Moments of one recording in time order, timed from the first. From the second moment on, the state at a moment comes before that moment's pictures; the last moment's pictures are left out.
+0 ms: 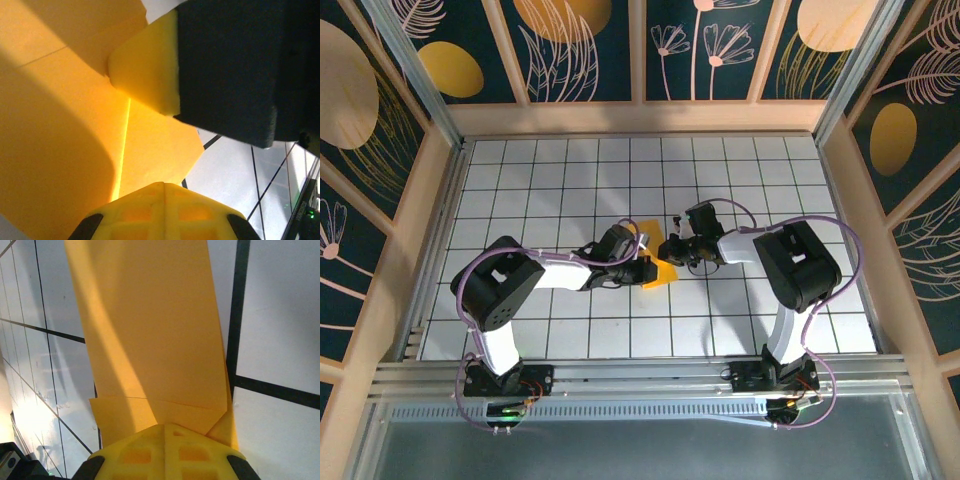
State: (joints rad) left arm -0.78 1.82 0.79 0.24 0.42 -0.79; right arm 0.49 1.83 0.82 0.07 -0.56 0.67
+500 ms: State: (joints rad) left arm -0.78 1.83 0.77 0.24 0.42 -0.79; right arm 0.50 1.83 0.83 0.06 -0.55 0.67
